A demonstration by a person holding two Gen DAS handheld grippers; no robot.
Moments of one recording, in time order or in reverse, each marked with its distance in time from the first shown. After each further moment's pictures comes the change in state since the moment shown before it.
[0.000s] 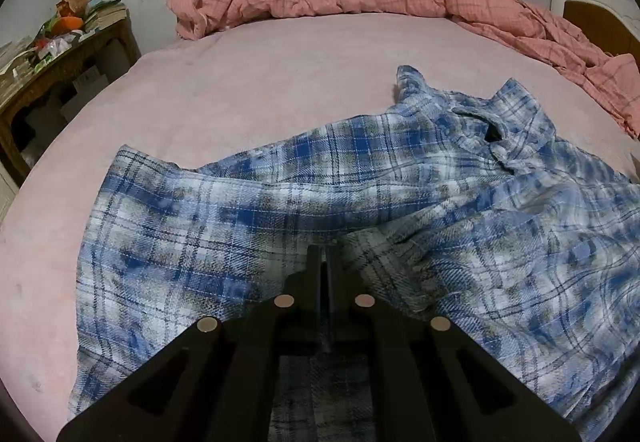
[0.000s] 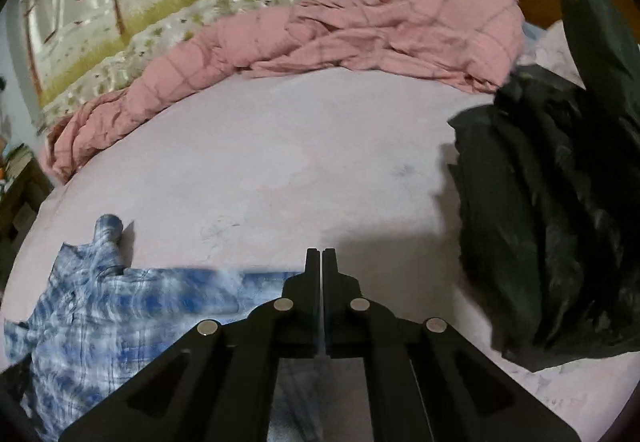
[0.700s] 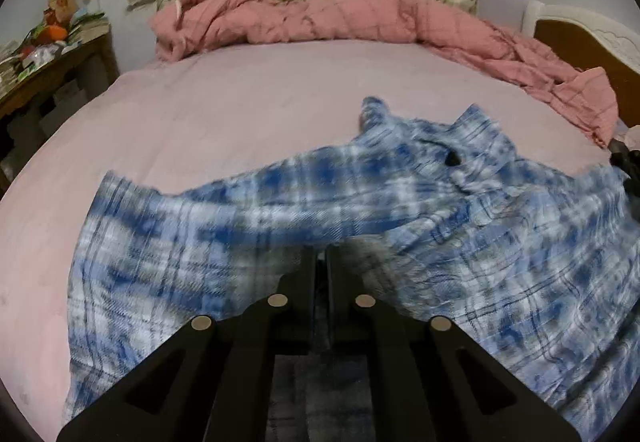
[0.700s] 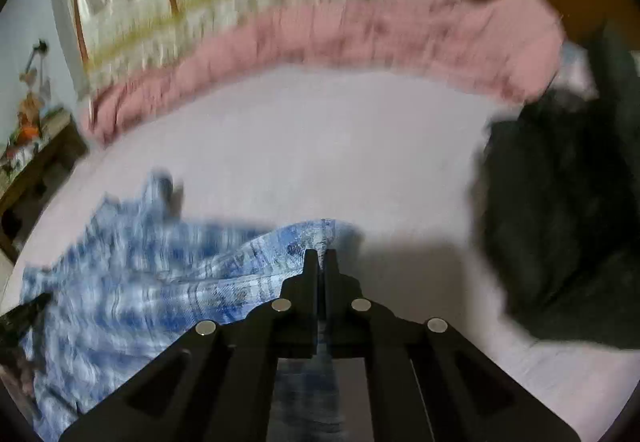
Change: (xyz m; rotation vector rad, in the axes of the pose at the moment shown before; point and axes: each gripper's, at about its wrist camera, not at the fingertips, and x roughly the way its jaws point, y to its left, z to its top) left arm -0.020 -0.003 0.003 0.015 -0.097 -0.115; right arm -0.038 0.013 -0.020 -0.158 -0.021 0.099
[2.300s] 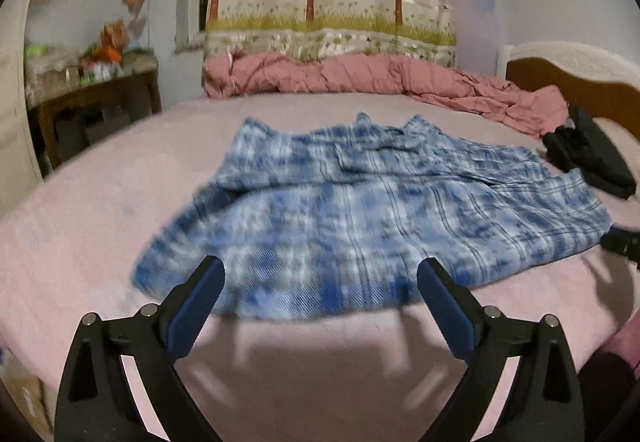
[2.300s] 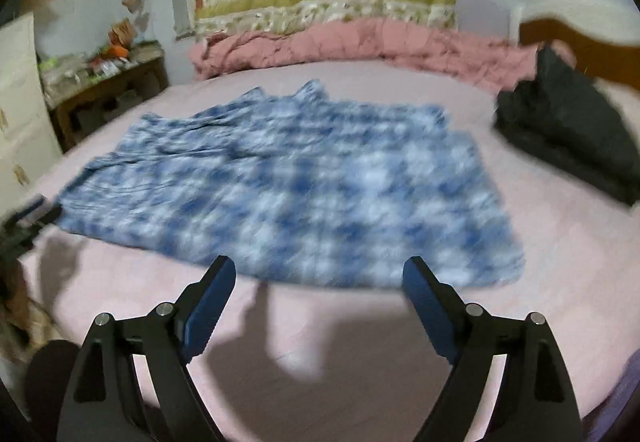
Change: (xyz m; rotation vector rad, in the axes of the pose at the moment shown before) left arm -0.216 0.022 -0.209 -0.051 -0.235 0.002; right arm -0.212 0.089 -0.228 -0.227 0.000 0.187
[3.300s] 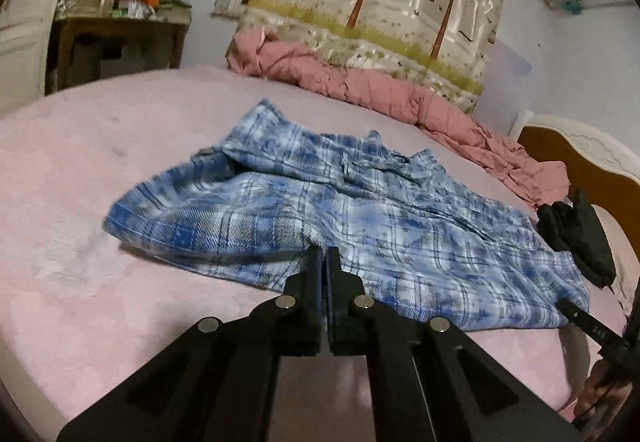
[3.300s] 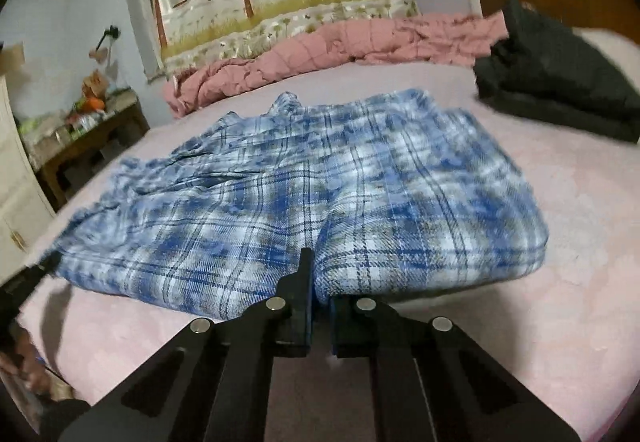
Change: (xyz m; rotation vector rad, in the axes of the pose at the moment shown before) left arm 0.004 0.016 -0.001 -0.270 -0.042 -0.050; right arm 0.025 -0.006 -0.004 0.150 -0.088 -0.068
